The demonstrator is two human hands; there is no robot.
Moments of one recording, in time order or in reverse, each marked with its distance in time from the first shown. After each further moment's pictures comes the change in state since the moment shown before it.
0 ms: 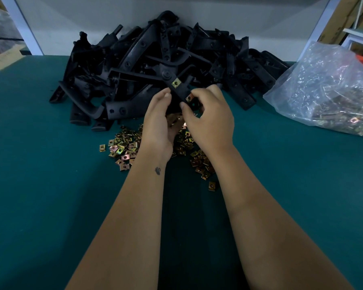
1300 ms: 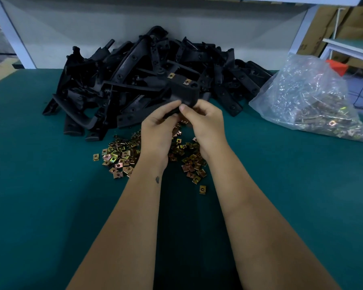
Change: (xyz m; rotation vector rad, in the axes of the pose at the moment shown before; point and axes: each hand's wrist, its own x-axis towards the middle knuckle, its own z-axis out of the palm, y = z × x) left_hand -0.011 -0.004 0.010 0.319 -0.035 0.168; right_hand 0.008 -0.001 -0.014 0.727 -0.098 0.523
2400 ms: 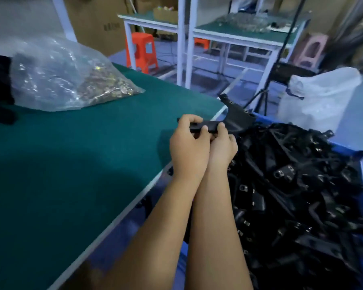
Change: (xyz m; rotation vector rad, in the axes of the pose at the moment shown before) left_hand -0.291 -0.065 0.295 0.296 -0.737 0.078; right_hand -0.211 -0.046 -0.333 0.514 1.452 0.037
